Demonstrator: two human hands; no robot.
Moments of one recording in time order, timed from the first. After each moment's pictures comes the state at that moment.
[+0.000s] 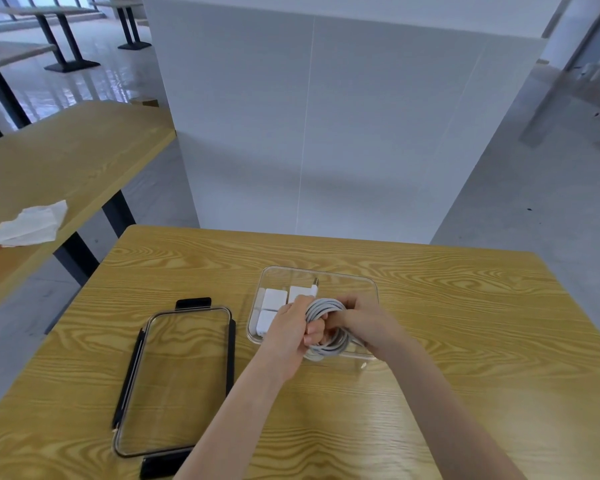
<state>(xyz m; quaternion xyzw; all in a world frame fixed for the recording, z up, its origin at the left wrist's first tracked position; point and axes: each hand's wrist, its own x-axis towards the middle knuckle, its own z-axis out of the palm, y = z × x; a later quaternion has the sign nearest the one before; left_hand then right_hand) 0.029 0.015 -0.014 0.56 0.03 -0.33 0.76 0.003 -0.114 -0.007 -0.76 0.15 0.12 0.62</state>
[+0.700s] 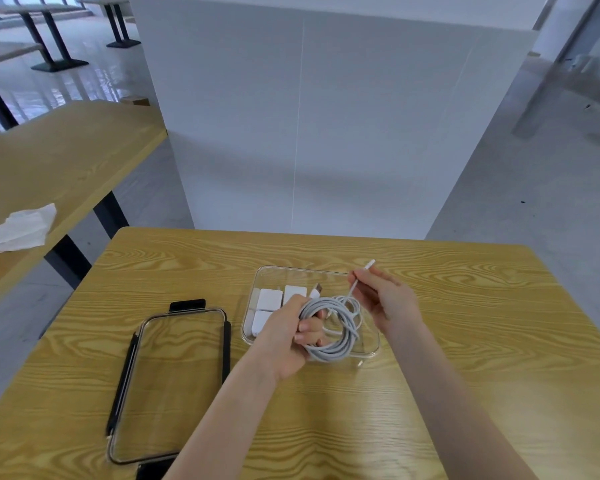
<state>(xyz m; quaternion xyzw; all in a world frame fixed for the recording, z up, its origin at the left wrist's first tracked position) 0.034 0.017 -0.010 0.45 0.08 -0.44 0.77 0.011 -0.143 -0.005 -0.38 0.34 -0.13 0.85</state>
